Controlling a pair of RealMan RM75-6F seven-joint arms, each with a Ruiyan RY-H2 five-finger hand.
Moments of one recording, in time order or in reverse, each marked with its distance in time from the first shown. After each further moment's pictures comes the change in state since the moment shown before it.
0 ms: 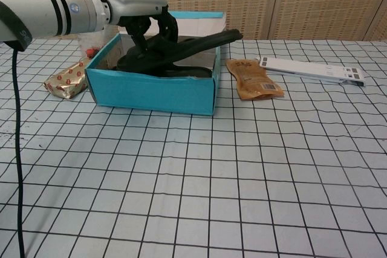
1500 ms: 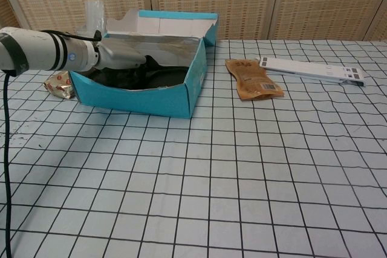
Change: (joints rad) left arm 0.008 -0.121 0.117 0.190 -0.034 -0.249 0.283; right arm 0.011 -0.001 -0.009 0.005 -0.007 -0.017 0.018
